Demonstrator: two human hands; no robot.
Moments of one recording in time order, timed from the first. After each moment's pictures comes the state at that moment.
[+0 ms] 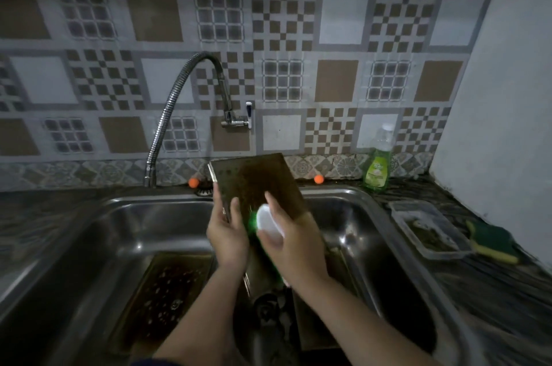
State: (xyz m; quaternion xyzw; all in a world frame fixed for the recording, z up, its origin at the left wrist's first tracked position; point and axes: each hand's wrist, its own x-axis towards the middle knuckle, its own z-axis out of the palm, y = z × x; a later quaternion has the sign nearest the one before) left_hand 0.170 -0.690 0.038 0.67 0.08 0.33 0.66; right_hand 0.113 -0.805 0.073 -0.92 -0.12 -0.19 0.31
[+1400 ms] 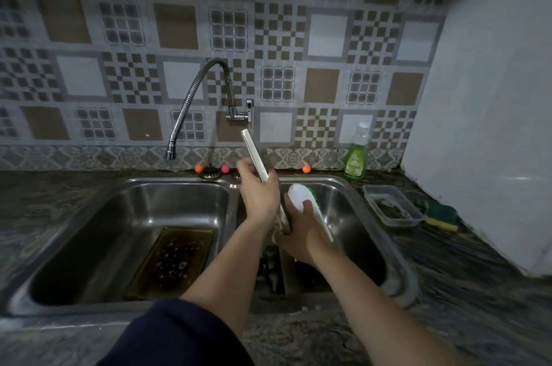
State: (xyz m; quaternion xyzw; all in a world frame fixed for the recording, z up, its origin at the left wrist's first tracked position) left_hand 0.067 -0.736 0.118 0.67 0.05 0.26 0.70; right_hand 0.029 -0.830 0.084 -0.95 -0.05 0.01 0.31
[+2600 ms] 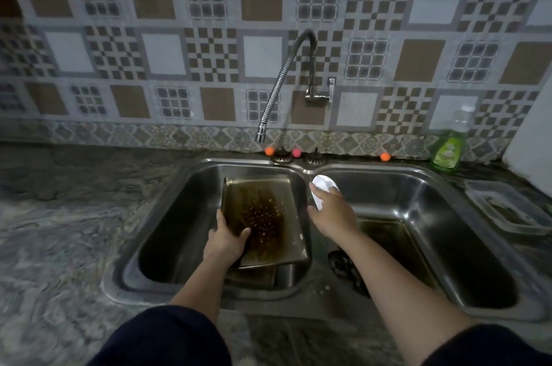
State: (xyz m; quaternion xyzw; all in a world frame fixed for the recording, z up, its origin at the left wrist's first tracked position) left_hand 0.065 -0.475 -0.013 0.88 0.23 -0.02 0.42; right_hand 0.101 -0.695 0.042 -0.95 -0.06 -0.05 0.29
